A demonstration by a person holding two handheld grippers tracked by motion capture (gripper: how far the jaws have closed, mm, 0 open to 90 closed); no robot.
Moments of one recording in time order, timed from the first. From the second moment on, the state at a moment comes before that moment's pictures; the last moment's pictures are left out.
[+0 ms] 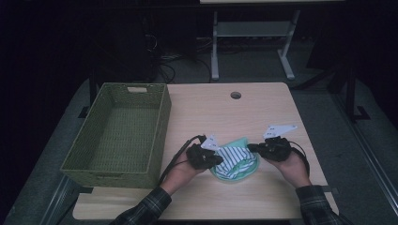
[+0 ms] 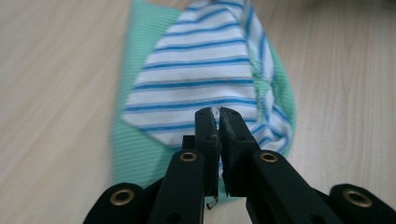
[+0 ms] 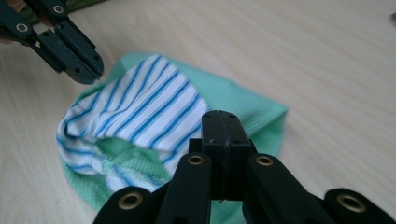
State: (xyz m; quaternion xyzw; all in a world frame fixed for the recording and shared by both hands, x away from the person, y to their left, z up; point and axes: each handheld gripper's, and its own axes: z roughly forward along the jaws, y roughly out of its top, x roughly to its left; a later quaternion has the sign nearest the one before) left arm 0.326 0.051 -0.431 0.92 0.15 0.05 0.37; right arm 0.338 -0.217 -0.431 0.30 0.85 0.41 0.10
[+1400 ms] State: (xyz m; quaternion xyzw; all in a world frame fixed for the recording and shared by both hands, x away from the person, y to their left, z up) left arm 0.377 0.050 -0.428 0.92 0.20 0.08 0.34; right arm 0.370 -0.198 -0.440 0.30 0.86 0.40 0.10
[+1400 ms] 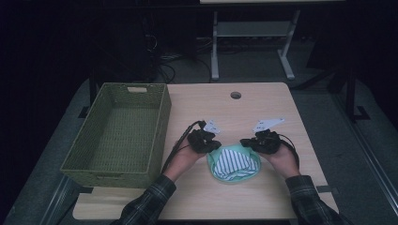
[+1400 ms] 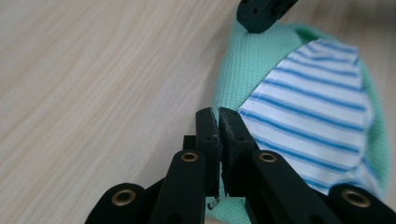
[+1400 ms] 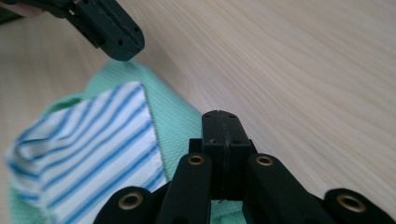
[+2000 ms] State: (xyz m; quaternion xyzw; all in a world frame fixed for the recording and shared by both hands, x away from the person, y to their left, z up) left arm 0.383 0.047 -0.455 0.93 0.19 0.08 0.30; right arm 0.373 -0.200 -0.466 0.32 0.87 0.36 0.09
